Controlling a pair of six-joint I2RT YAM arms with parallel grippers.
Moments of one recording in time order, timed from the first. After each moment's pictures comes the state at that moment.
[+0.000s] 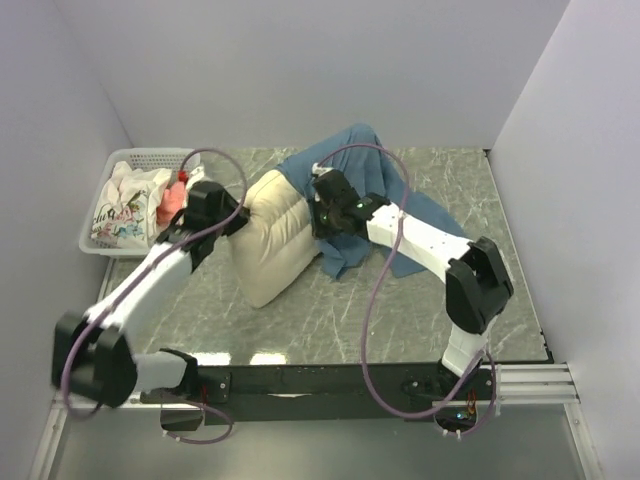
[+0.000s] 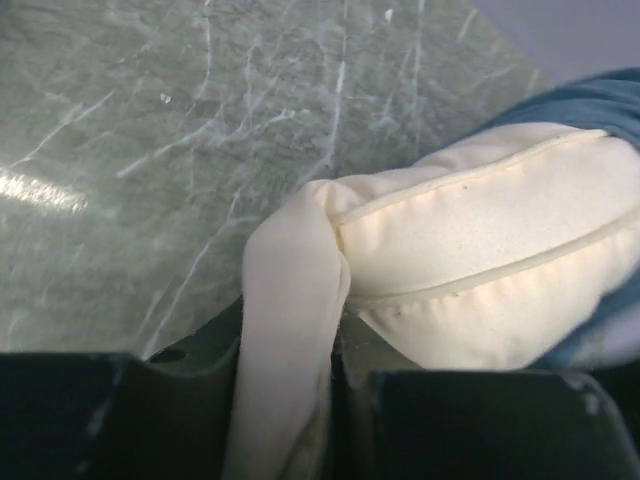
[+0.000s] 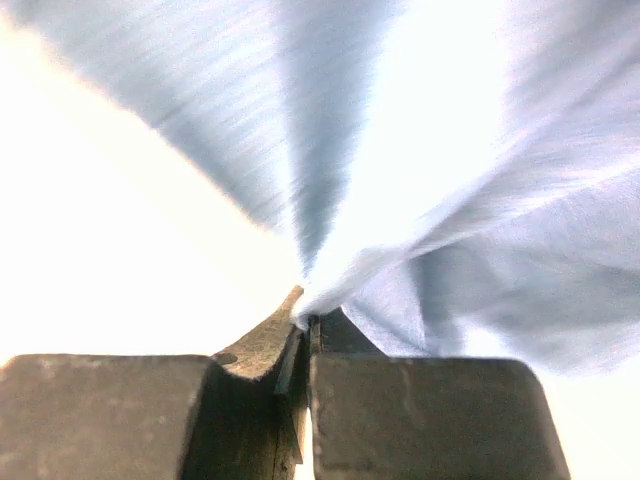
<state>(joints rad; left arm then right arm) -0.33 1.19 0.89 -0.22 -0.13 -0.81 0.70 1.79 1.44 -0.50 0.03 0.43</state>
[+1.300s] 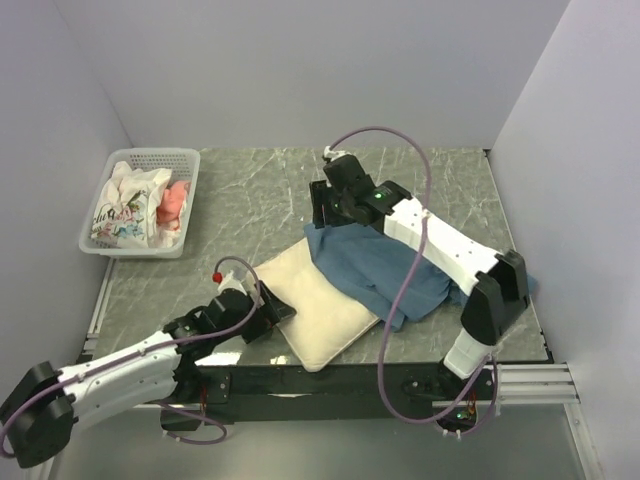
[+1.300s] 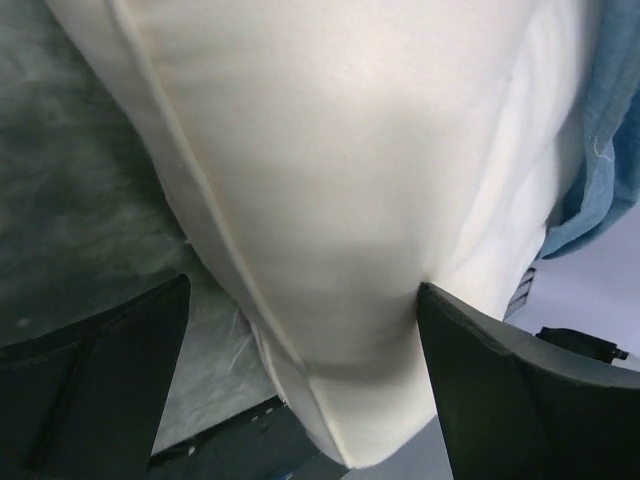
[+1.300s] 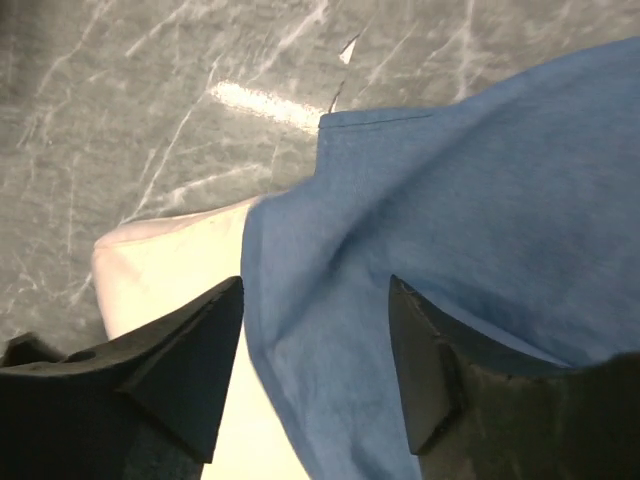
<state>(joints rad) -0.85 0.75 0.23 -0.13 -0.08 -1.27 0.71 1.69 1.54 -0.65 0.12 0.40</state>
